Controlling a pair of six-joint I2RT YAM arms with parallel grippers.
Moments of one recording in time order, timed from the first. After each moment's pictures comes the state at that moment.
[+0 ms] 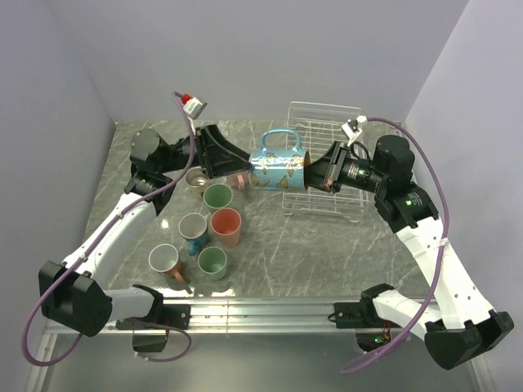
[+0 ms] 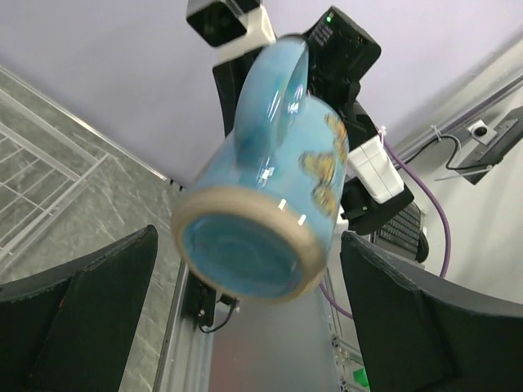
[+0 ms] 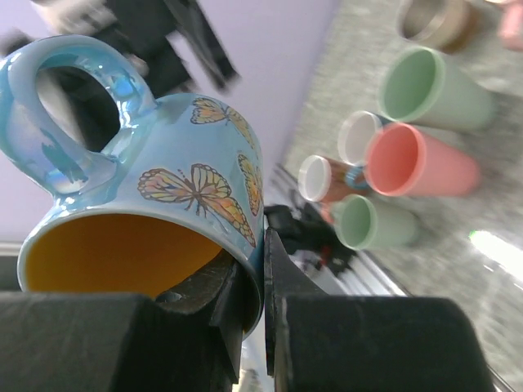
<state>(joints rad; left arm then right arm) -0.36 1.26 1.12 0.51 1.04 -1.08 0.34 1.02 1.19 -0.40 -0.74 0.96</state>
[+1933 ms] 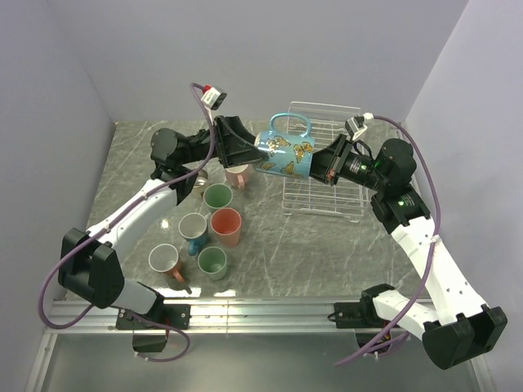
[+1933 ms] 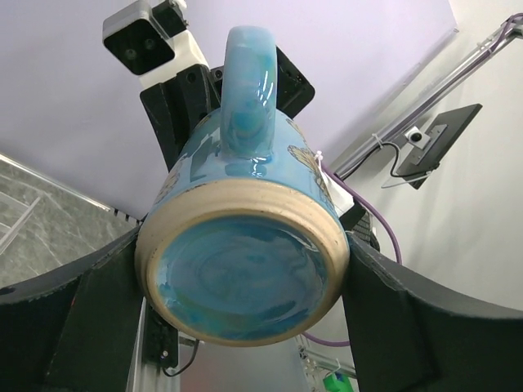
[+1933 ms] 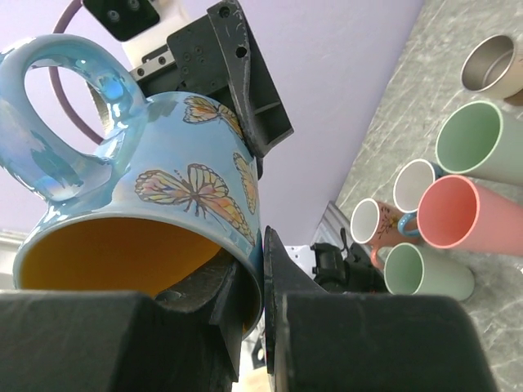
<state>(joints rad) -0.48 1.43 1.17 0.89 0.99 -1.33 0.30 1.02 1.07 -0.02 -0.79 1.19</state>
